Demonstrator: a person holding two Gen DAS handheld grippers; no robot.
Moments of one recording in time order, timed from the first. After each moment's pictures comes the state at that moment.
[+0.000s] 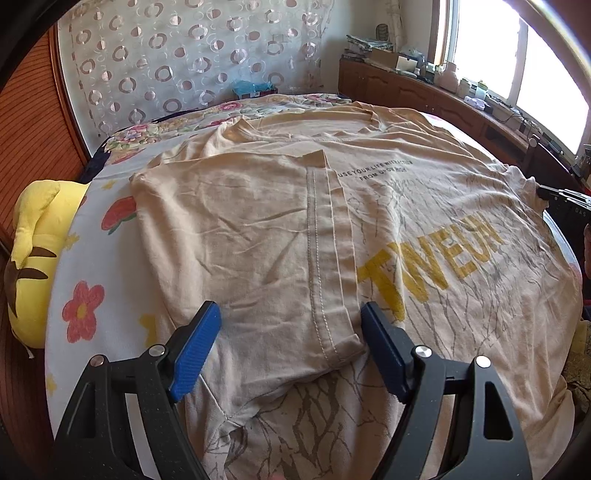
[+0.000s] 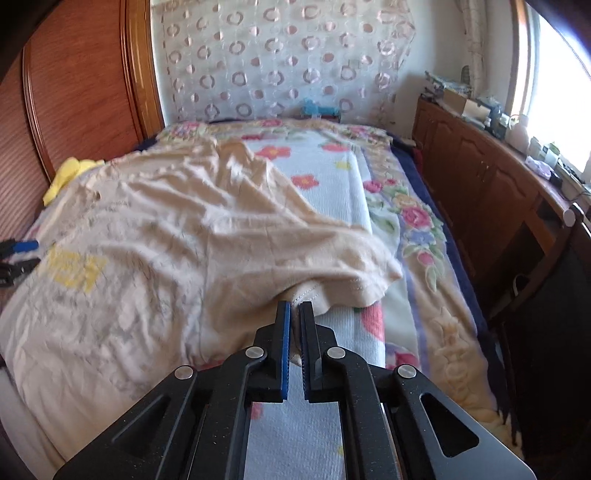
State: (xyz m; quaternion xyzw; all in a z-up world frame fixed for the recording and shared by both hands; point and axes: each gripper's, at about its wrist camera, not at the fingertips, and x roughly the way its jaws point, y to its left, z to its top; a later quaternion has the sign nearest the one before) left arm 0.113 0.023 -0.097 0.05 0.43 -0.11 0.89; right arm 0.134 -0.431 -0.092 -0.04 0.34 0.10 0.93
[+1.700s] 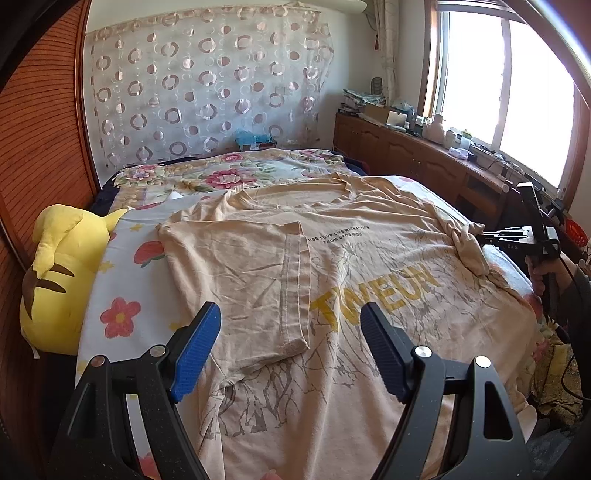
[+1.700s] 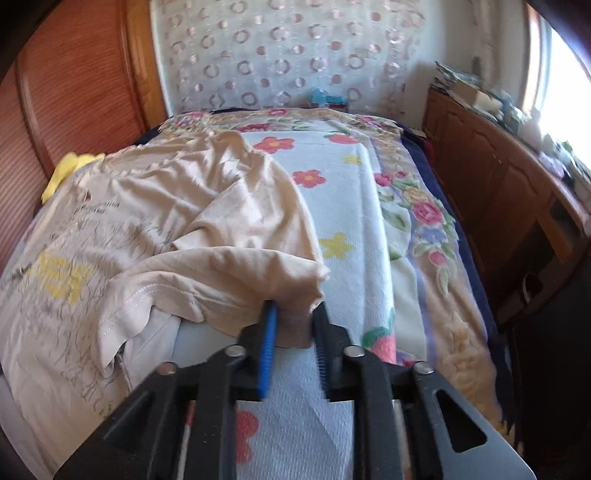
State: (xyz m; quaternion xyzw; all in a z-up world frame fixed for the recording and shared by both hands) left arm 0.056 0.024 -0.033 0.01 0.34 -0.12 0.93; right arm 0.158 -0.433 -0.094 -0.05 0.37 0.12 0.92
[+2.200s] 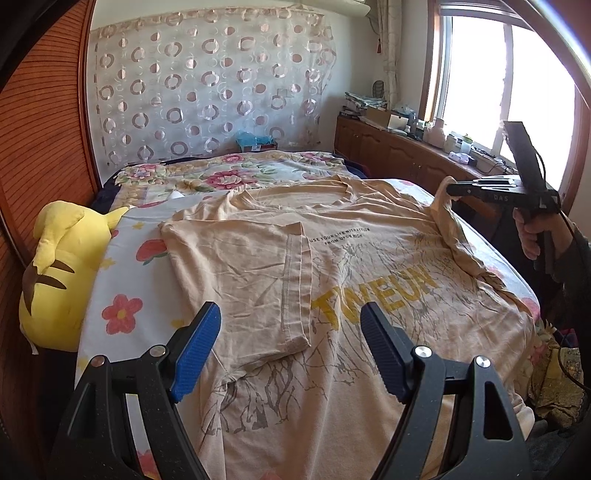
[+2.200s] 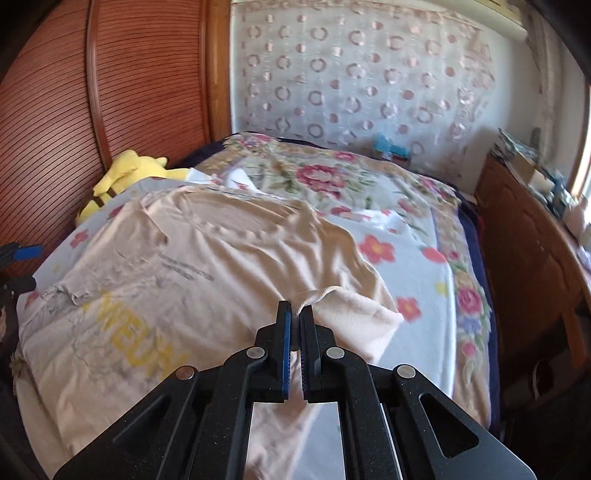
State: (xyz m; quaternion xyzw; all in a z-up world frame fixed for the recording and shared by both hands) left arm 0.052 0.029 -0.034 0.00 0.33 -0.12 0.94; right arm 0.162 -0.344 -0.011 -0.12 0.30 0.22 0.92
